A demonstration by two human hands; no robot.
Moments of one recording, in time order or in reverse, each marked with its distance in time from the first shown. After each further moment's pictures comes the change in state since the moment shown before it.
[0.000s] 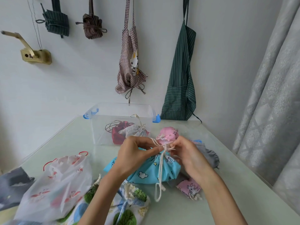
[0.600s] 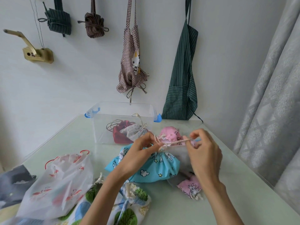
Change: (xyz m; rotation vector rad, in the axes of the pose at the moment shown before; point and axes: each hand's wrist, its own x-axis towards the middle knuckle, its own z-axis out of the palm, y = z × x) left_hand 0.003 -0.007 0.006 -0.211 -0.144 -0.058; right_hand 0.003 0.017 -0.021 -0.975 0.855 -0.752
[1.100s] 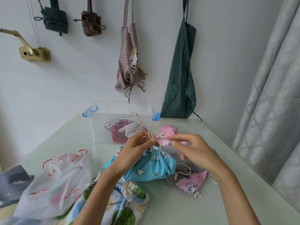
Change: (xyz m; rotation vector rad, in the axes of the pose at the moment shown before) left_hand -0.003 0.006 -0.004 -0.069 0.031 -0.028; right_hand 0.022 -0.008 -0.020 0.430 -0.839 0.147
